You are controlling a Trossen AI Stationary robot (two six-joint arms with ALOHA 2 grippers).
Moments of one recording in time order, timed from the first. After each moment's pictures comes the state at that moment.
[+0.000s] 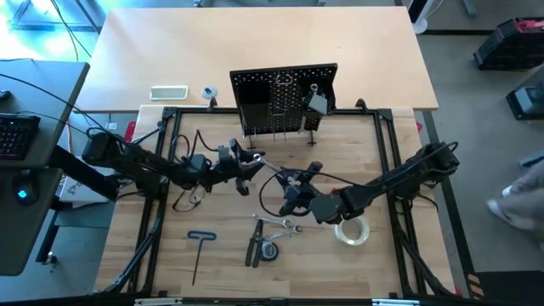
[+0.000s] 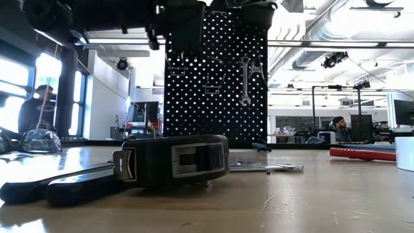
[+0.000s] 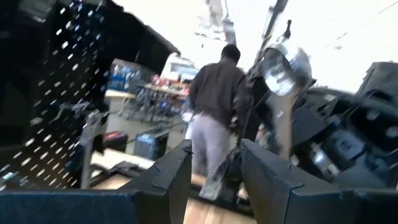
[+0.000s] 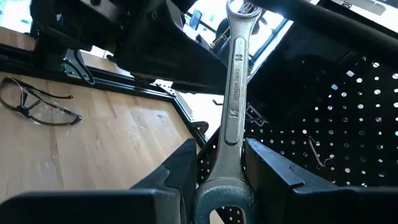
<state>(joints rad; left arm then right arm) -0.08 1.45 0.54 1.22 -0.35 -0.11 0.39 1.66 1.11 0.33 1.10 -0.38</state>
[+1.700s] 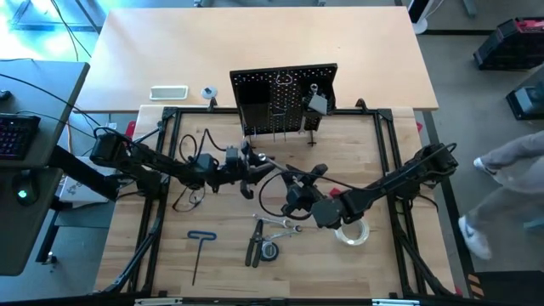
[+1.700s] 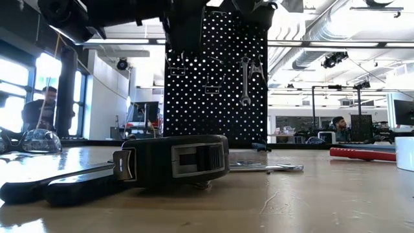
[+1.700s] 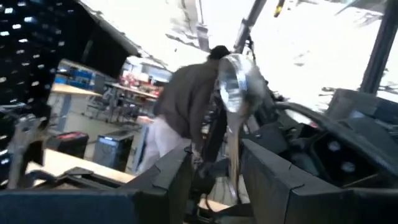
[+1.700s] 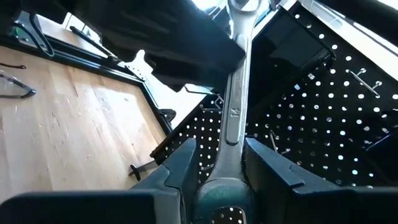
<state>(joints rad) -0.08 1.53 0.64 1.22 -0.24 -0.21 0.42 1.68 1.11 0.37 1.26 -0.55</state>
